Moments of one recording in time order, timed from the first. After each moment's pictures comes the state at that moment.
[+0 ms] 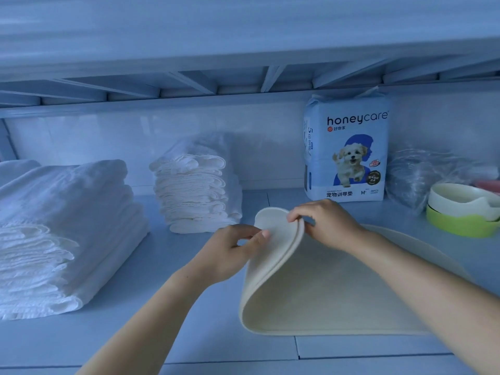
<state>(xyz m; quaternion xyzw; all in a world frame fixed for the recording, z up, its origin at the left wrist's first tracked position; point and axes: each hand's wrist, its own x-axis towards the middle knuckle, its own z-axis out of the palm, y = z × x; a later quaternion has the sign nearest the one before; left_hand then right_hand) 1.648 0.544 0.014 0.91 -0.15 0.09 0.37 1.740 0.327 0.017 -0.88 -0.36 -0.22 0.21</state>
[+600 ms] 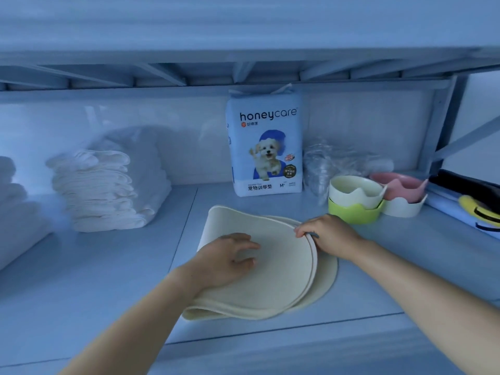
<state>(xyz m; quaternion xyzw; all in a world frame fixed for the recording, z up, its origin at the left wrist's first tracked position) 1.687 0.361 -0.021 0.96 -0.22 0.03 0.16 1.759 0.099 -0.027 -0.94 -0.28 -0.13 0.13</state>
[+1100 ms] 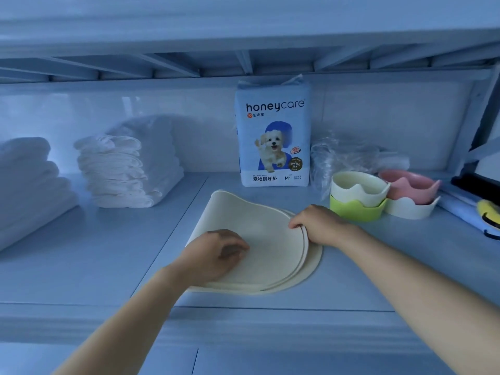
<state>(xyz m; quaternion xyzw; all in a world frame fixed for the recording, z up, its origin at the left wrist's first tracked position) 1.658 0.338 -0.039 0.96 -0.16 0.12 0.21 1.775 0.090 -0.019 -0.95 -0.32 -0.05 0.04</state>
